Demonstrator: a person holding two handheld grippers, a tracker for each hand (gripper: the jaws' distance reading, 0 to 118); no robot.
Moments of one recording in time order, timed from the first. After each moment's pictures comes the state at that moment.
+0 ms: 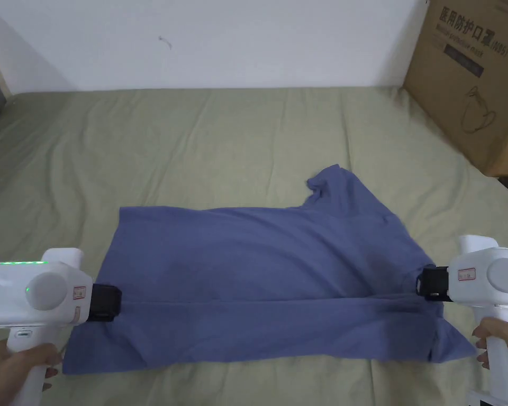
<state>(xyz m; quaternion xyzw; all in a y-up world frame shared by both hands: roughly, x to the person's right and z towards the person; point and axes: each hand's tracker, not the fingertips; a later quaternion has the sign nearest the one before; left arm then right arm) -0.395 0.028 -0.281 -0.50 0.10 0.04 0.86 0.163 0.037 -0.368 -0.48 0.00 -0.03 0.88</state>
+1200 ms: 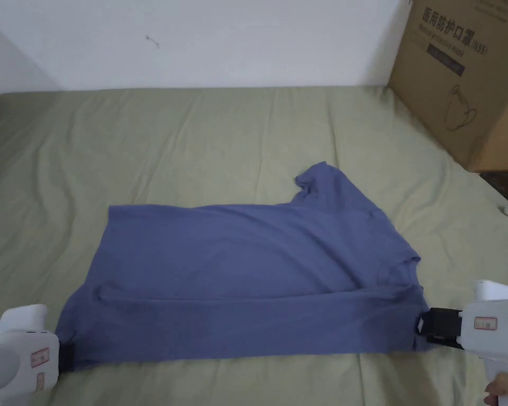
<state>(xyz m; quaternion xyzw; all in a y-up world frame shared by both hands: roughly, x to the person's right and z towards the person) -0.393 0.004 -0.204 -0.50 0.10 0.10 0.86 0.202 0.004 -0.308 -0.50 -0.02 -0.12 0.86</state>
